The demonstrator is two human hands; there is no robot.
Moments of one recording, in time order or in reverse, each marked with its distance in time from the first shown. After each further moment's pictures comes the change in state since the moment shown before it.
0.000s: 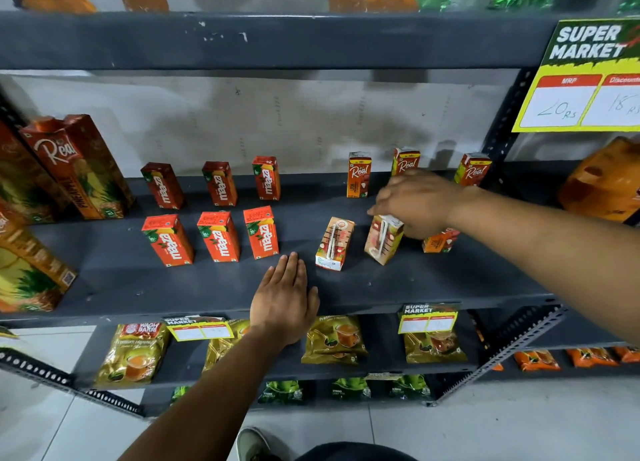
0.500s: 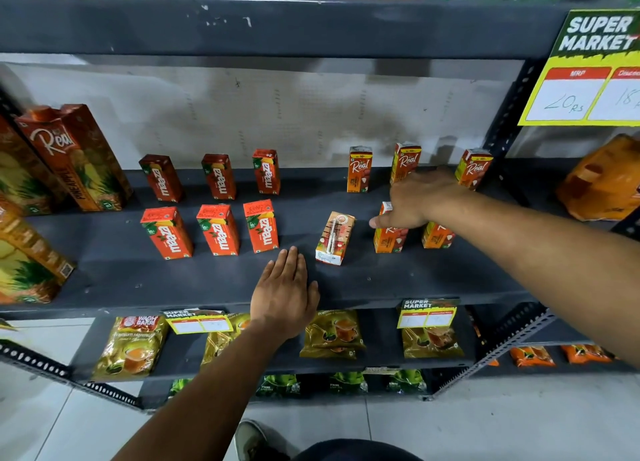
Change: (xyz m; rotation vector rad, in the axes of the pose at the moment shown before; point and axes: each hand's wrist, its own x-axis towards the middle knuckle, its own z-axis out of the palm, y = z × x) left_hand -0.001 0.001 0.000 0.003 -0.003 0.001; right_hand 0.011 -0.015 -0.010 0.179 -0.275 0.514
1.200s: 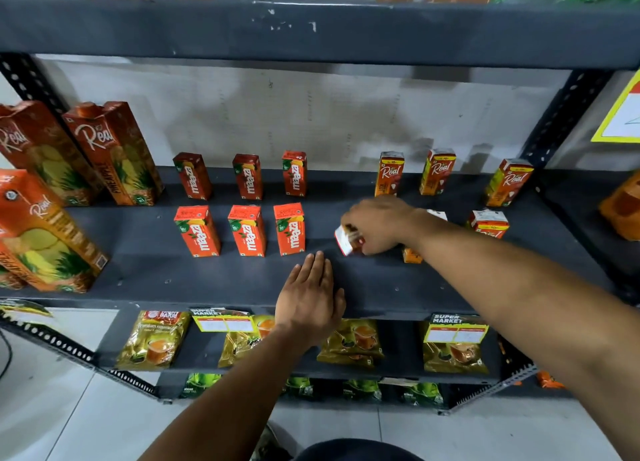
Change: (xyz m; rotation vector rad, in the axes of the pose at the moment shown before) left_hand 0.001 -0.003 0.000 -0.035 -0.025 0.020; right_hand 0.053 -0.080 0.014 0.092 0.247 -0.547
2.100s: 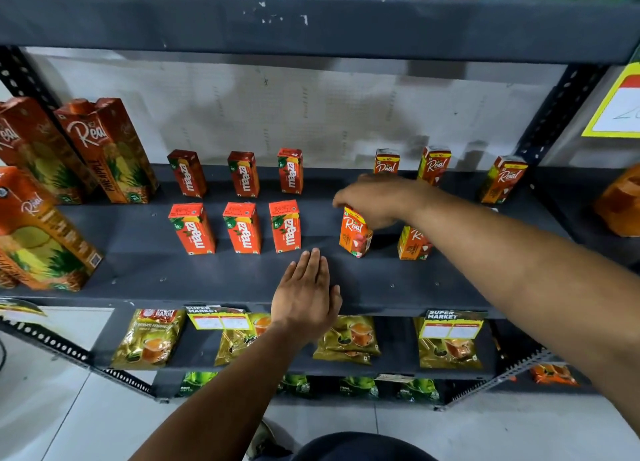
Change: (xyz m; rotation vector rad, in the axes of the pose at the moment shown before) left_hand 0.000 0.001 0.003 -0.018 0.007 -0.006; right_hand -0.006 -0.002 -0.043 0.031 -0.072 0.079
